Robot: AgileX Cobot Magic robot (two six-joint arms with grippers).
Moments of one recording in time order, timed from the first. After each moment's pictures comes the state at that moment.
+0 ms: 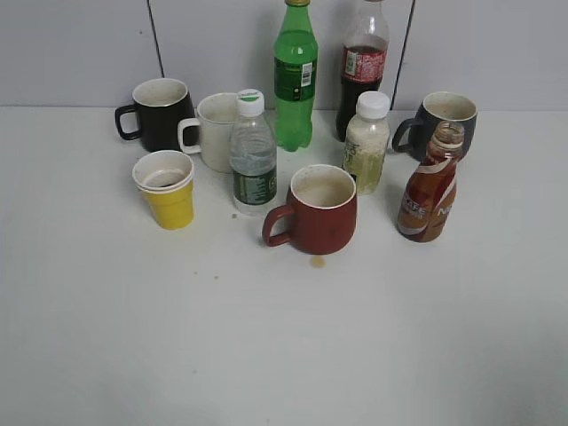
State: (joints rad) left arm -0.02 -0.01 -0.53 0.07 1.05 -0.07; right arm 0.05 -0.01 -0.51 -0.01 1.04 -0.06
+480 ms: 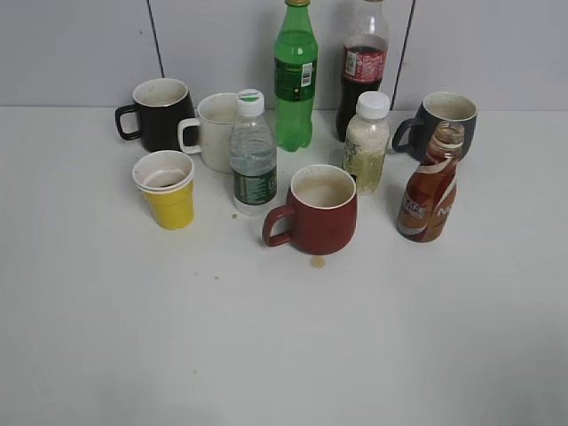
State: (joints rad) left arm -0.02 -0.01 -0.53 0.07 1.05 -0.07; right arm 0.05 -0.01 -0.51 -0.01 1.04 -0.06
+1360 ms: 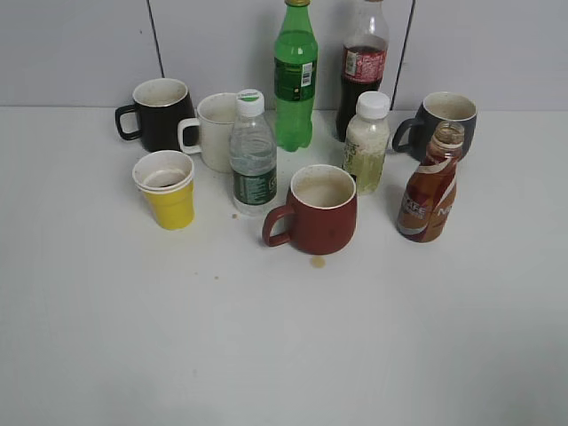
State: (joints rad) left arm -0.02 -0.01 -0.53 0.07 1.05 -0.07; right arm 0.05 -0.01 -0.51 -0.01 1.04 -0.06
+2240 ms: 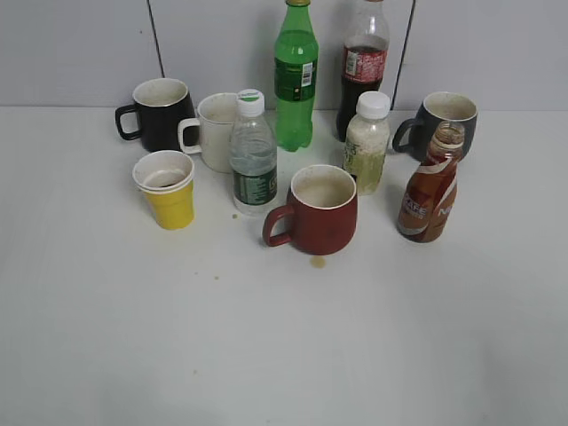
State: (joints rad) left arm -0.02 0.02 -0.55 0.04 0.80 -0.07; right arm 0.05 0.11 -0.53 0.09 0.81 -0.06
